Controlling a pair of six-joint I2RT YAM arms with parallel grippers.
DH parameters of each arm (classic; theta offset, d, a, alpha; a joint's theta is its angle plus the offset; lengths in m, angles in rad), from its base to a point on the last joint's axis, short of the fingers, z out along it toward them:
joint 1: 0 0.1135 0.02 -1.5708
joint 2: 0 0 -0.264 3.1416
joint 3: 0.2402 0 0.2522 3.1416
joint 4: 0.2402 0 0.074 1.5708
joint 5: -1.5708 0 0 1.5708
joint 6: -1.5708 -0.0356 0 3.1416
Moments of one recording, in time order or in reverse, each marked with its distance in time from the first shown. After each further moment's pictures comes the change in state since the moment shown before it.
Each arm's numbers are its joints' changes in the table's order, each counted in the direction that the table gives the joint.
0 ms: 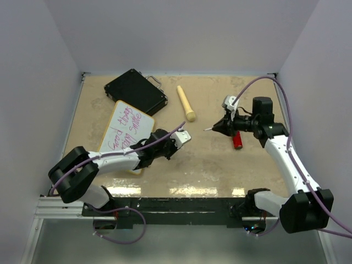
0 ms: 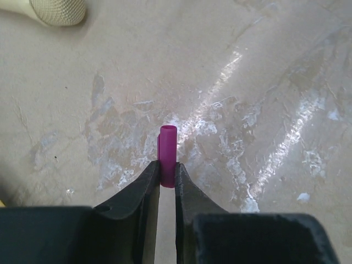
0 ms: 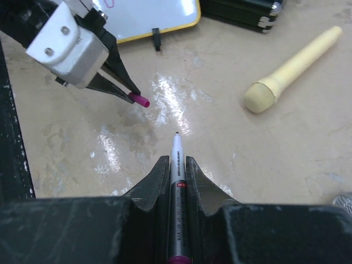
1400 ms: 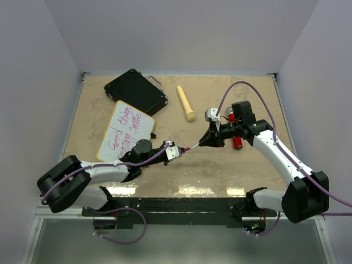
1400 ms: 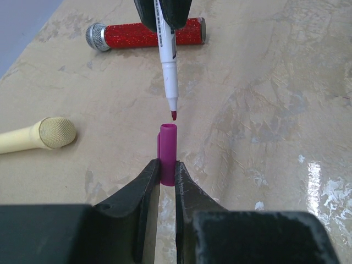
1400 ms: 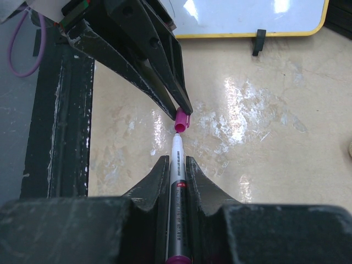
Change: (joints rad) left arm 0.013 -0.168 -0.324 -0.589 -0.358 -0.178; right arm 0.215 0.116 0.000 0.112 0.129 0.147
